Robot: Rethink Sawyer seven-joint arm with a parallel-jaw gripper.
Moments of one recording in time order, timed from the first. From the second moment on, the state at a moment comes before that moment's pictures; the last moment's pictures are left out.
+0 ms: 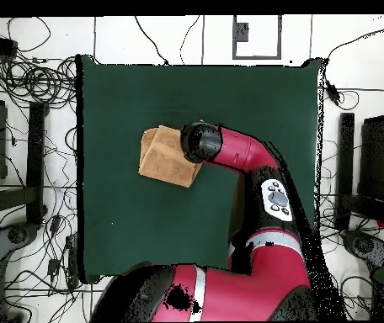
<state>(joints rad) -0.19 -0.33 0.00 1.34 0.08 0.44 1.63</state>
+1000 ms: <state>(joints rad) -0.20 -0.33 0.00 1.37 0.08 0.37 1.63</state>
